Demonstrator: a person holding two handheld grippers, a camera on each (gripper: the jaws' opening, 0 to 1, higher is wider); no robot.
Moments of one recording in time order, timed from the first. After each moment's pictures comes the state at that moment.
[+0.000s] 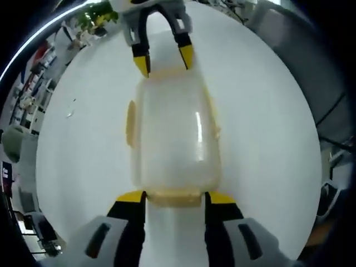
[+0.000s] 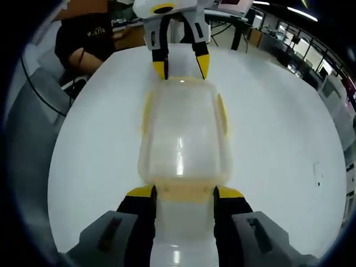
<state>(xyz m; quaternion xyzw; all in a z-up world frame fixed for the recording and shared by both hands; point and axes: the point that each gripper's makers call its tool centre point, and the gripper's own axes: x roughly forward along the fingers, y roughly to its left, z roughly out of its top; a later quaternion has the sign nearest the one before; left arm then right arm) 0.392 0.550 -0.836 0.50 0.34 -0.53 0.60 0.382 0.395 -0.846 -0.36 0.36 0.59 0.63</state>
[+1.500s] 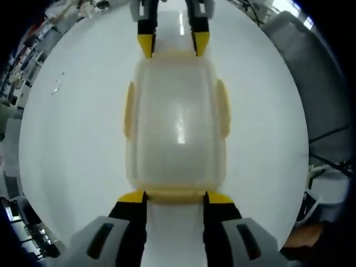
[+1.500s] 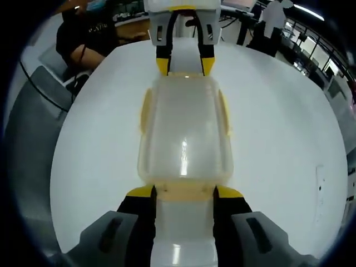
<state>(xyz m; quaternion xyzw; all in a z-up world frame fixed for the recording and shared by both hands) 0.387 0.555 -0.846 0.48 0.44 -0.52 0.55 0.383 0.395 -0.847 -0.38 0.37 0.60 0.60</state>
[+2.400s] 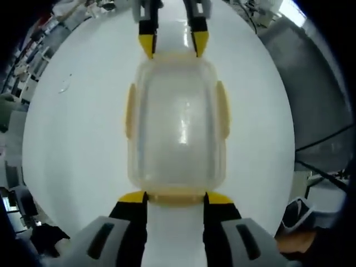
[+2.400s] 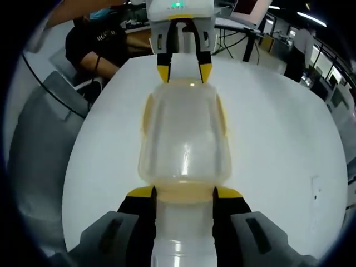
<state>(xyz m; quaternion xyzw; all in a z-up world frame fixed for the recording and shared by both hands) 0.359 0.561 -0.807 0.47 0.45 -0.50 0.57 0.363 0.402 -0.808 -0.36 0.34 0.63 0.60</state>
